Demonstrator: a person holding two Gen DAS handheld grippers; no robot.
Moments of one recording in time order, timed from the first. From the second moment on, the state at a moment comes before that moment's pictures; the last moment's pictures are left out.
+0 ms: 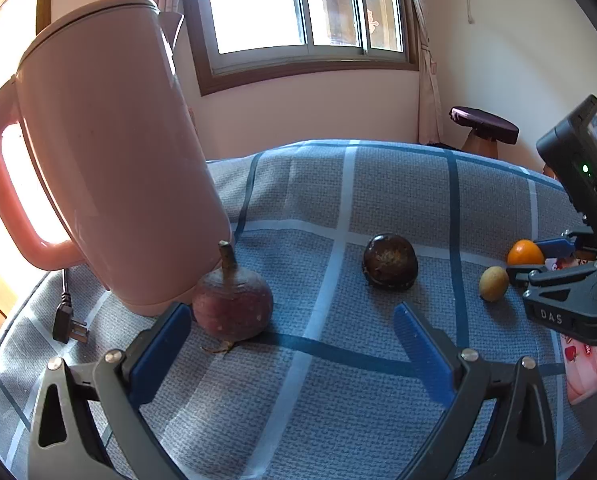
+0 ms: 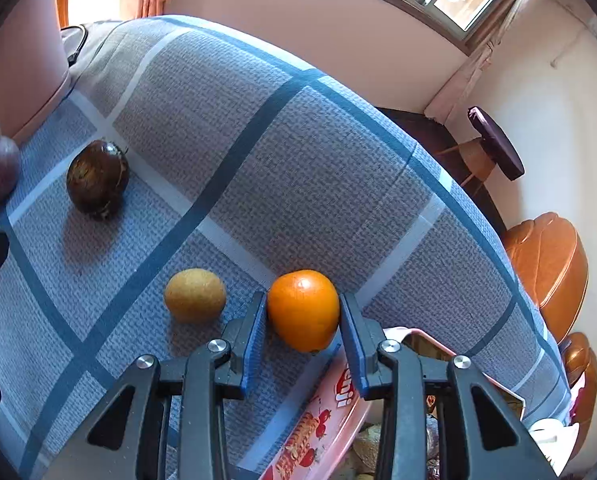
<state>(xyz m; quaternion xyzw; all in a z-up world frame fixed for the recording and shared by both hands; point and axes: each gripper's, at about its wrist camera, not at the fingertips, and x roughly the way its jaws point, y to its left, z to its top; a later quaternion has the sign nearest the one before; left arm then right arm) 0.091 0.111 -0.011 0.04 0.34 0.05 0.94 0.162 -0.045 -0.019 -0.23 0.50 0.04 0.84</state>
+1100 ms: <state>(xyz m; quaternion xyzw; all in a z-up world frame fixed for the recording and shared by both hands) 0.134 -0.015 -0.011 0.07 0.38 -0.17 0.91 0.031 -0.150 0.026 0.05 0.19 -0.06 0.98</state>
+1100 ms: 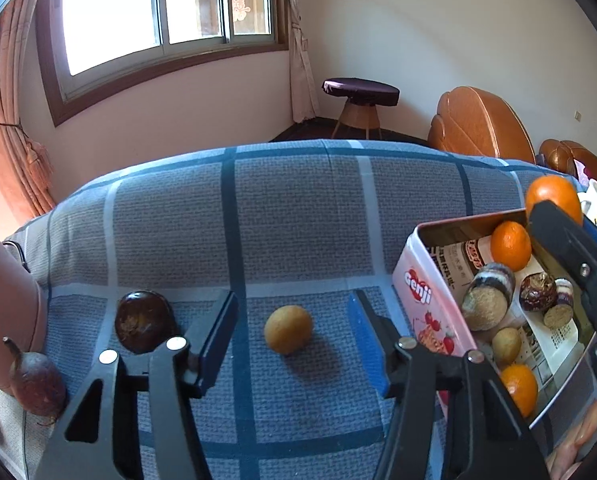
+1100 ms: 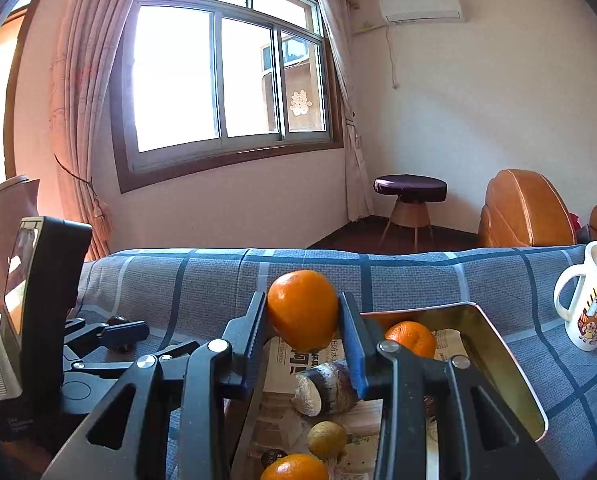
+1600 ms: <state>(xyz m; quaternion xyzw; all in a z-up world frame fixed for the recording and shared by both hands) 0.144 -0.024 -0.031 0.07 0.42 -0.14 0.90 0.035 -0.152 0.023 0.06 0.19 -0.06 0.98</state>
